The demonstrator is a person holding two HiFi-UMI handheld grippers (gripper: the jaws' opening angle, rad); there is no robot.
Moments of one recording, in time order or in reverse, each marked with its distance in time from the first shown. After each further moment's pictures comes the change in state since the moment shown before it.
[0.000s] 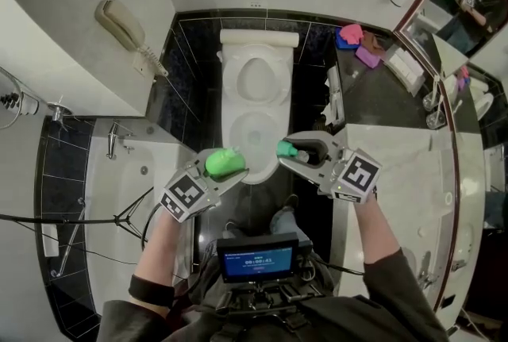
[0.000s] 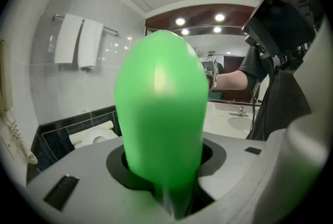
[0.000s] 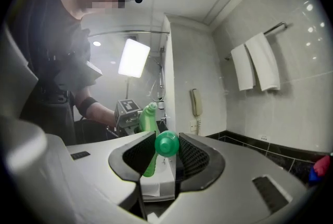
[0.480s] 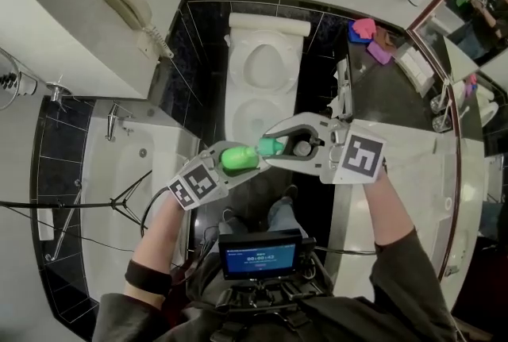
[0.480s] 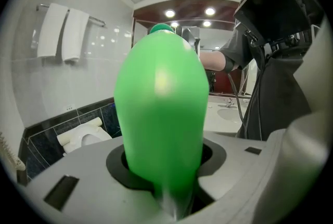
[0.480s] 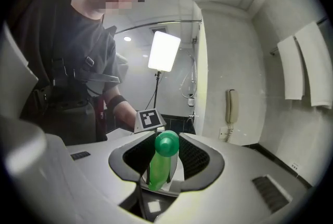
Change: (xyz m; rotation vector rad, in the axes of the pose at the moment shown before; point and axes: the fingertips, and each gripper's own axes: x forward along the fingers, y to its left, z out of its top) left arm 0.020 -0.015 -0.023 0.050 0.051 -0.130; right arm 0.052 0.041 0.042 -0.103 0.128 0.368
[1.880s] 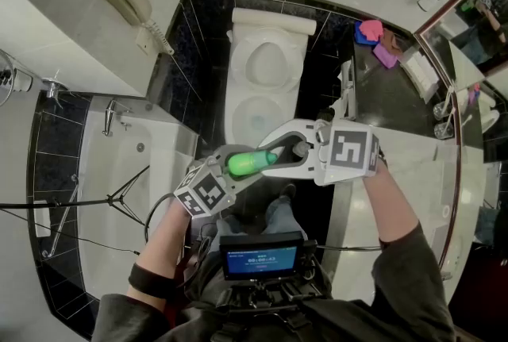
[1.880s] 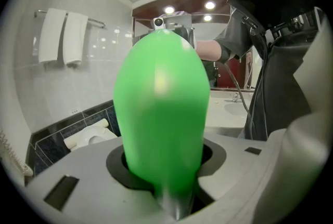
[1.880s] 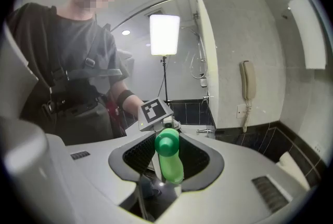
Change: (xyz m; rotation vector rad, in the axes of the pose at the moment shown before) left arm 0.012 0.014 -0.017 0.000 0.028 0.076; right arm 0.031 -0.003 -0.029 0.110 0.174 0.214
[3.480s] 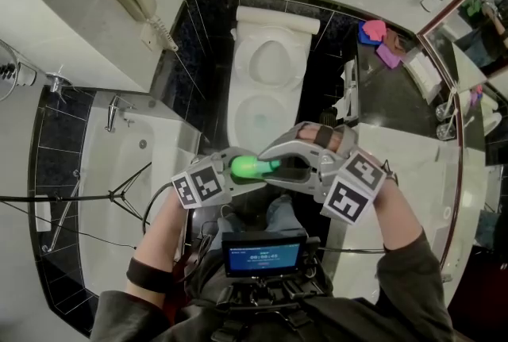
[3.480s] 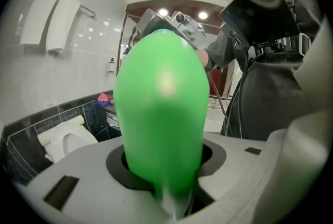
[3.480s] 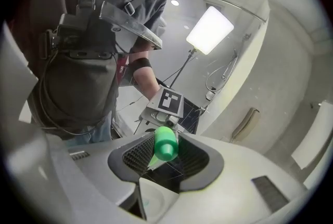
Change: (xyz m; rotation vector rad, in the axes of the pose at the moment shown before) left arm -0.007 -0.034 0.015 -0.002 -0.030 -0.260; right arm 0.005 0.029 -0.004 -0.607 0.189 -0.164
